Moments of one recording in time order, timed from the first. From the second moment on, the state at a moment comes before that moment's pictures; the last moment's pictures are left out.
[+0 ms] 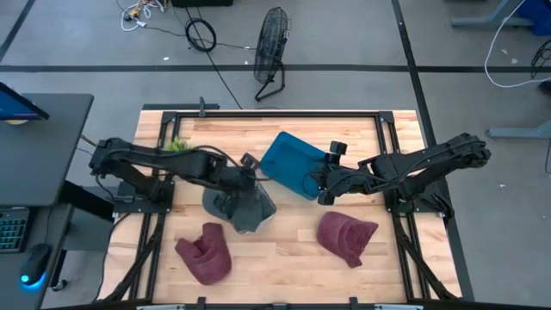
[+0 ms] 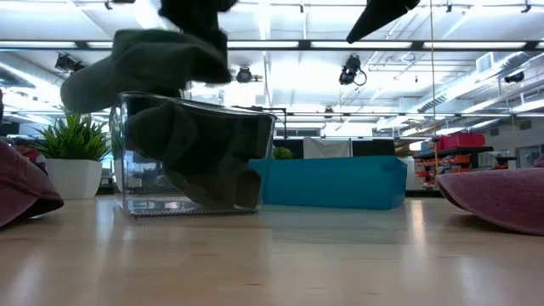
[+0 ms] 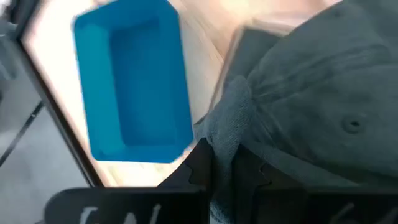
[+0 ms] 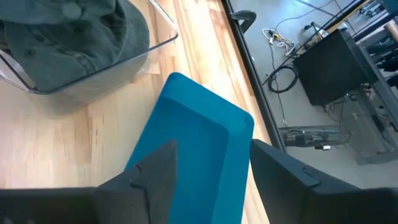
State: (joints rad) left arm -0.16 1.54 1.46 -1.01 -0.26 0.61; right arm 0.26 1.33 1.20 -0.74 0.66 0.04
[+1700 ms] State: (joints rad) left arm -0.24 1.63 1.75 -1.18 -0.28 -0.20; right arm 0.26 1.63 1.20 -0.34 0.29 0.04
